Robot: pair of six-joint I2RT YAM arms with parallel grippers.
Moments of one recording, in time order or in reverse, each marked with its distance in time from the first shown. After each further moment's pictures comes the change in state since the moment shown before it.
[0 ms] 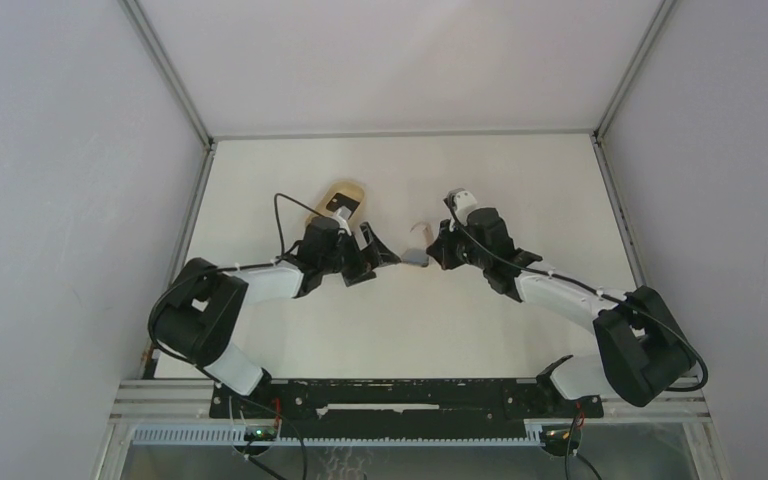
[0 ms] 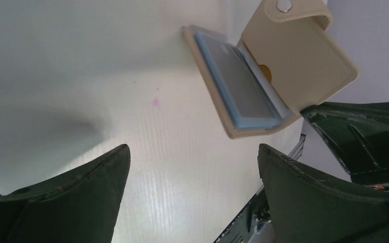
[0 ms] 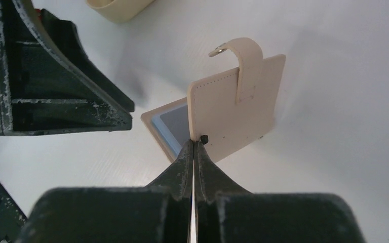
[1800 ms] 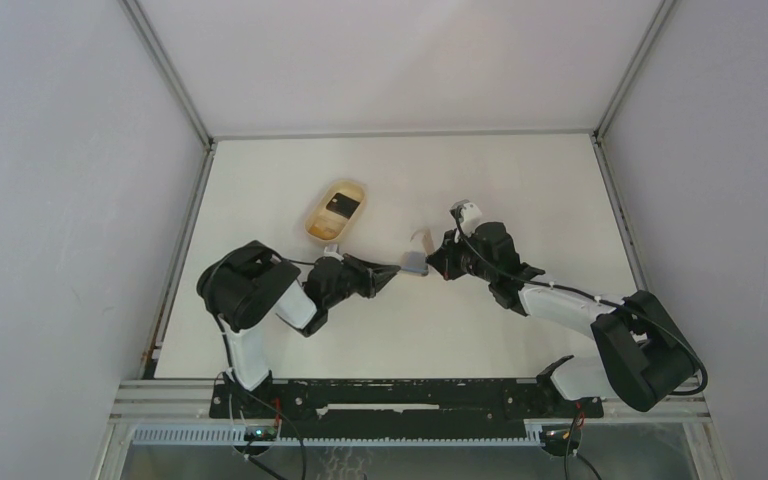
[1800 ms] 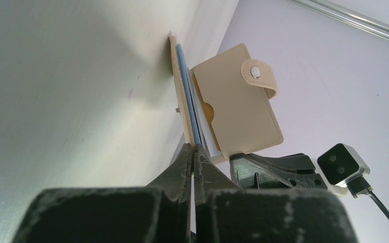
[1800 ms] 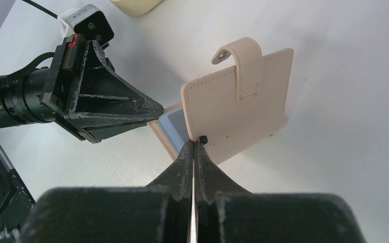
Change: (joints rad) left arm -0.121 0.298 -0.274 0.893 -0.192 -0.835; right arm -0.021 -0.024 -0.146 0.198 -0.083 0.055
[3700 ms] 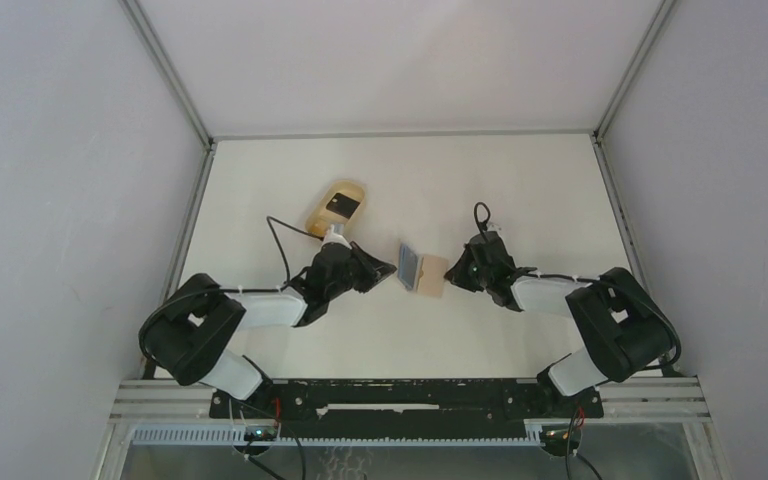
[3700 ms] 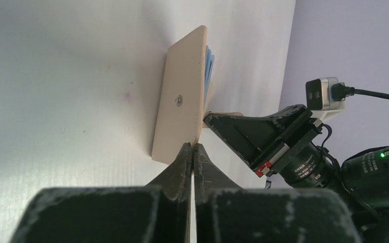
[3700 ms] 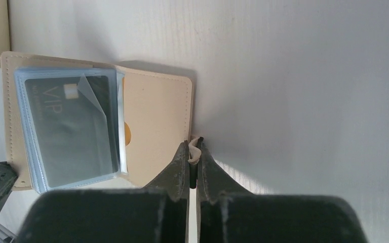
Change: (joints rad) left arm -0.072 -0.385 0.097 -0.622 -0.167 0.520; right arm -0.040 0.149 -0.027 -0.151 0.253 0.460
